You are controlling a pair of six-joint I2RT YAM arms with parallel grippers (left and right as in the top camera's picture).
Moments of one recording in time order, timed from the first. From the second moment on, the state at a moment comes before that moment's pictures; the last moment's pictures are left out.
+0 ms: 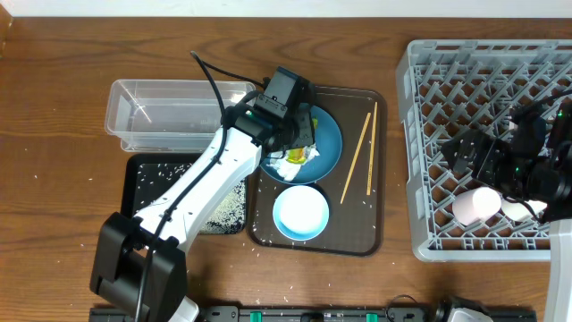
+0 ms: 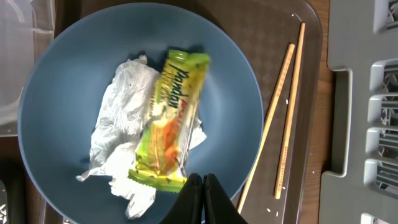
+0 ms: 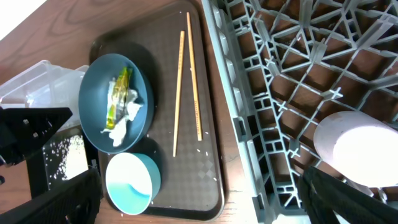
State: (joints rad) left arm -0.53 1.71 1.37 -0.71 0.10 -0.63; right arm -0.26 1.17 1.31 -1.22 -0.42 0.22
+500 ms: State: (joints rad) left arm -0.56 1.84 1.37 -0.66 0.07 -0.34; right arm -0.26 1.17 1.31 -1.22 -0.42 0.22
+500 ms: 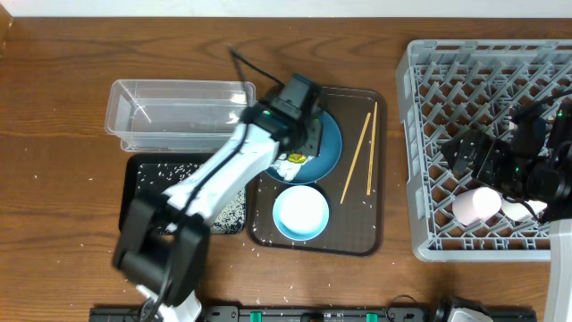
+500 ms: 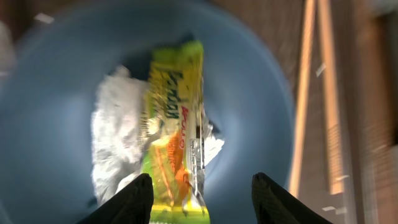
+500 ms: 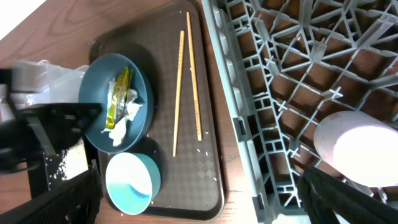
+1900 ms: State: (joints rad) left arm -0.29 1.73 1.41 -0.71 -0.03 -0.25; right arm -0.26 1.17 1.31 -1.21 -0.42 0.22
